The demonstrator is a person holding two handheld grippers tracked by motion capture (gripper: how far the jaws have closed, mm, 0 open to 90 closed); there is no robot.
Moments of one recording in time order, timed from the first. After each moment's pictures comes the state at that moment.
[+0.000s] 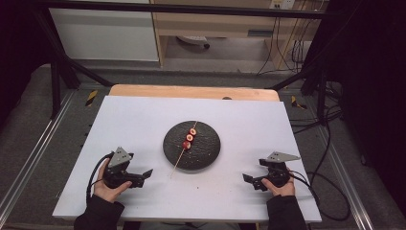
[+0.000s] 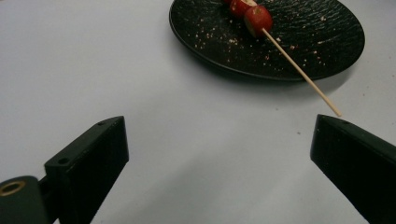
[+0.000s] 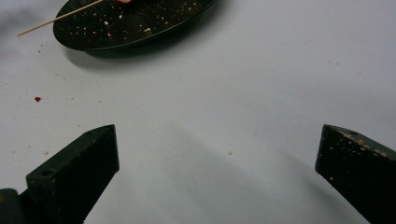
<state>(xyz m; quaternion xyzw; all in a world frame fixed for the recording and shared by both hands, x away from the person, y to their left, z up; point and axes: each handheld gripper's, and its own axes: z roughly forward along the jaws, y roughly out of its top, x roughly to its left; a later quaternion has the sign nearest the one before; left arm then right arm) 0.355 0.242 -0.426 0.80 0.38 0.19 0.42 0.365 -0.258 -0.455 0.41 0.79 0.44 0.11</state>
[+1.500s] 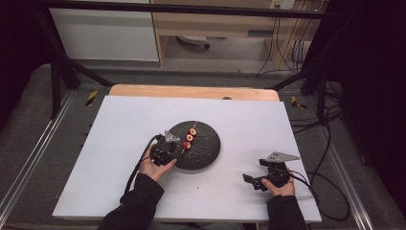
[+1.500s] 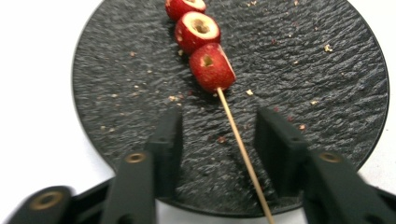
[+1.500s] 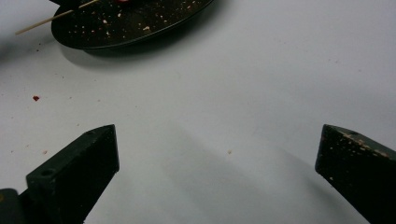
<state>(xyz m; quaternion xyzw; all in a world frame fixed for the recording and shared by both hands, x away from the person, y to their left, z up) 0.418 0.120 -0.421 0.84 0.41 0.16 0.32 0.365 -0.257 -0.456 0.41 0.79 0.44 0.11</state>
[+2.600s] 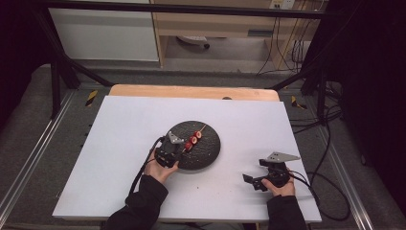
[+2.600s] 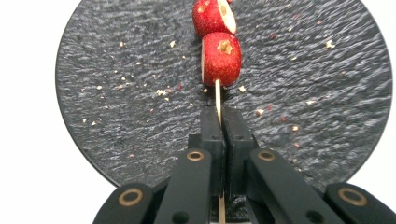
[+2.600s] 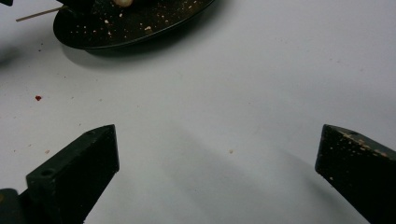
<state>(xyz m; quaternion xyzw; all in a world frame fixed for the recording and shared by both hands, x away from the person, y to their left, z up) 0.412 0.109 -0.424 0.84 0.43 0.16 0.30 0.365 -0.257 -0.456 0.41 0.79 0.44 0.11</state>
